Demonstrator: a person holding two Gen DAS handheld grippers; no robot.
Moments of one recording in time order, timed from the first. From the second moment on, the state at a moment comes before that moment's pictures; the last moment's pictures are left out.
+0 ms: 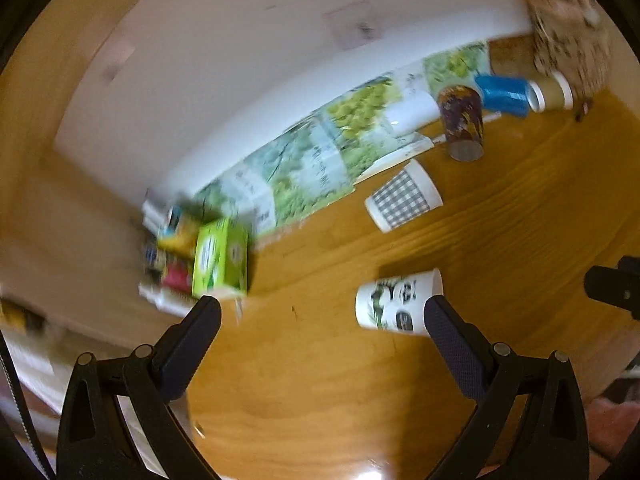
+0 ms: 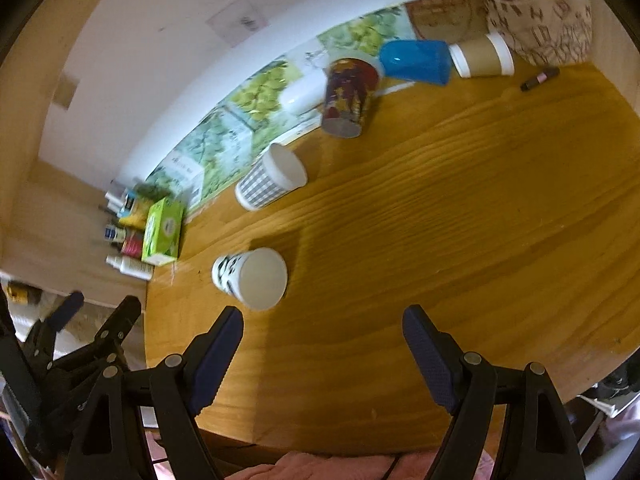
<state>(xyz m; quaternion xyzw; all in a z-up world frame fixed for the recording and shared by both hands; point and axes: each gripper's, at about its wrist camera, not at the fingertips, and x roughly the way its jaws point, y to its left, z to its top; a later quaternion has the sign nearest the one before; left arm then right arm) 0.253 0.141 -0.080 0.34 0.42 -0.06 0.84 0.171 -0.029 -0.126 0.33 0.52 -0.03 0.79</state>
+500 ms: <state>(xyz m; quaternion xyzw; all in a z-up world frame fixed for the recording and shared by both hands) 0.332 0.056 -0.164 0.50 0.43 -0.13 0.74 0.191 -0.072 -0.162 0.39 0.54 -0.03 0.75</state>
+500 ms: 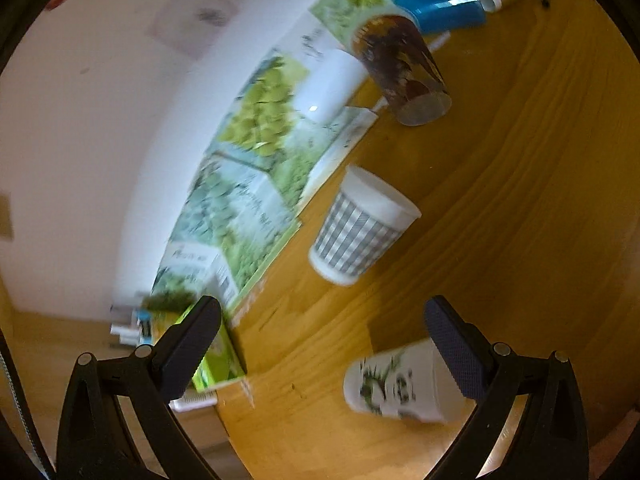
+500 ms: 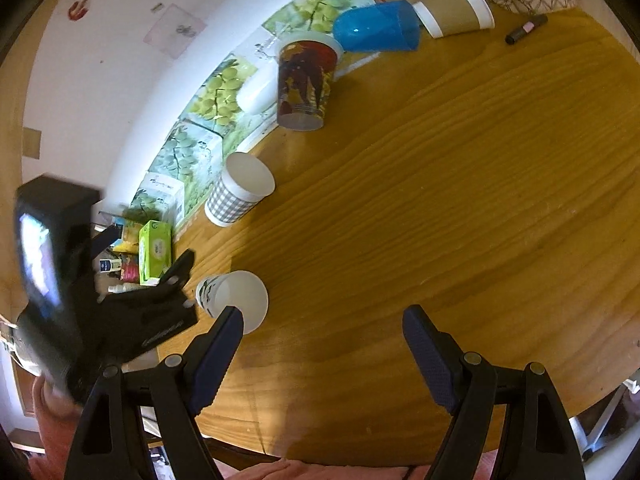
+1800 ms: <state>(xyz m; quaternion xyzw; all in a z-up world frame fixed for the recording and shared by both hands) 0.410 0.027 -0.223 0.39 0.58 -0.20 0.68 0.217 -0.101 -0.196 0.42 0.58 -0.01 0.70</state>
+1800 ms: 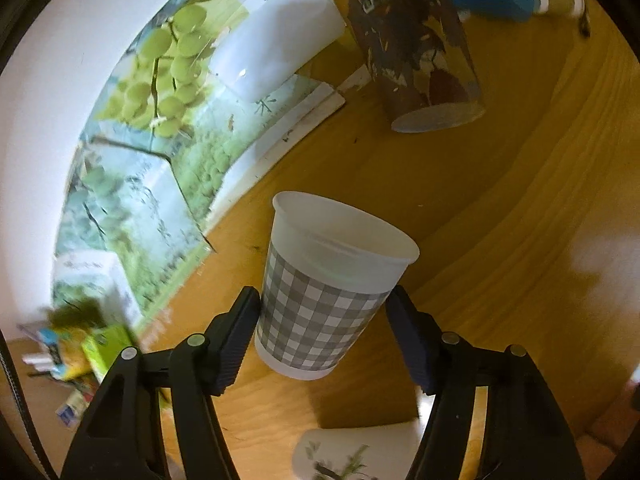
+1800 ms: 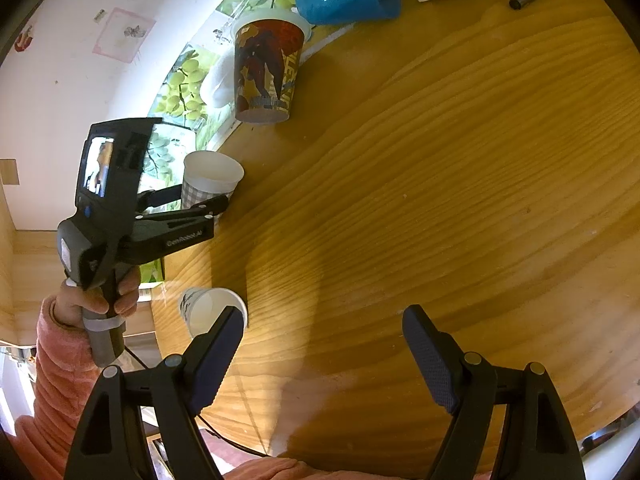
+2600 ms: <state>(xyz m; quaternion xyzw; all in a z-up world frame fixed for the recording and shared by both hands) 0.325 0.082 -0.155 0.10 0.67 -0.23 0.70 0.191 -0.108 -0.184 0.45 0.54 -0.01 0.71</state>
